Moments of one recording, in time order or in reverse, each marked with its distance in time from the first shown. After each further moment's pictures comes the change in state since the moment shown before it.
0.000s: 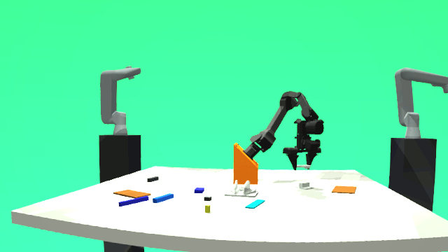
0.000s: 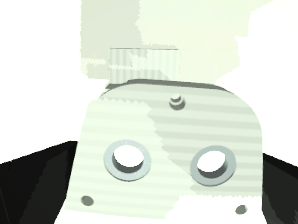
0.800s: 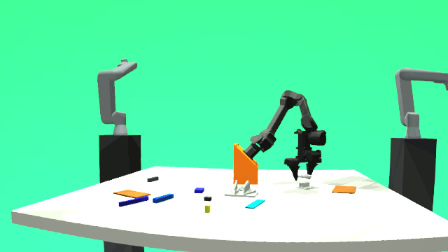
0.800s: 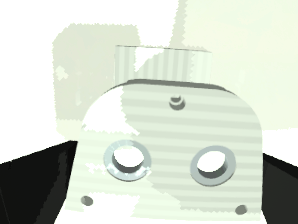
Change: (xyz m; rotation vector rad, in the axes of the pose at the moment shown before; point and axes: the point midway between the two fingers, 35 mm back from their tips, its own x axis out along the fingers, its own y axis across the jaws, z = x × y) arm 0.045 0.010 -0.002 -0.031 0.004 0.014
